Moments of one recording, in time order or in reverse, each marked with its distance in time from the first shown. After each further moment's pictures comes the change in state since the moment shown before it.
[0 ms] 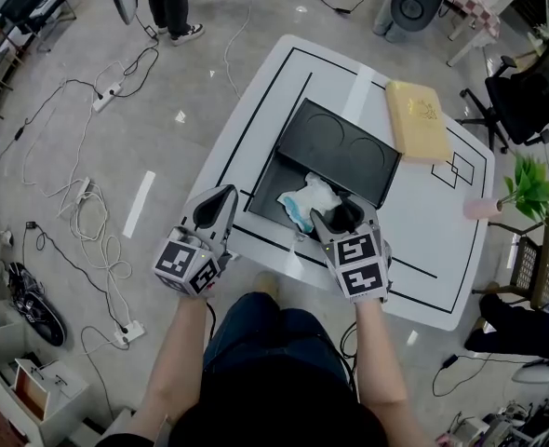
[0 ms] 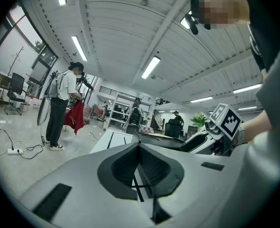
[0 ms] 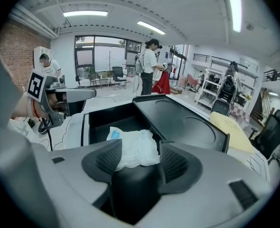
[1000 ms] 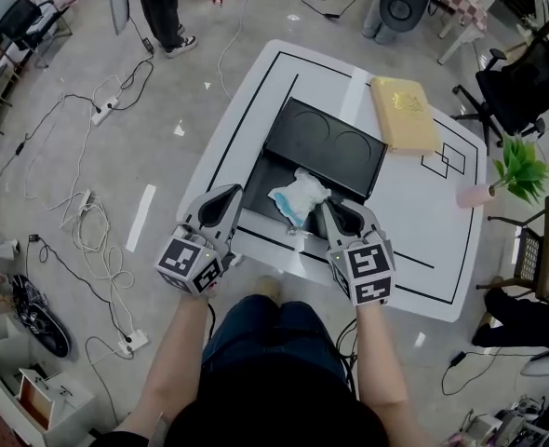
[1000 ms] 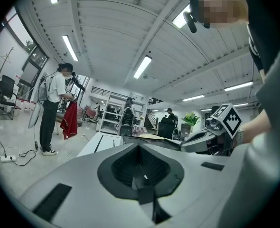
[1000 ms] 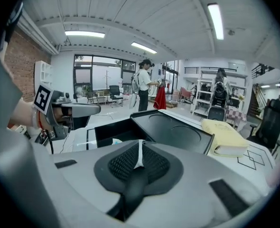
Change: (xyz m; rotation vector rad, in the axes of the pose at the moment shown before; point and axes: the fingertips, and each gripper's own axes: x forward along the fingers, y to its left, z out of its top) left arm 0.006 -0.044 0.011 0.053 0.002 -0.079; right arm -0.049 -0.007 0.006 0.075 -0.230 -0.021
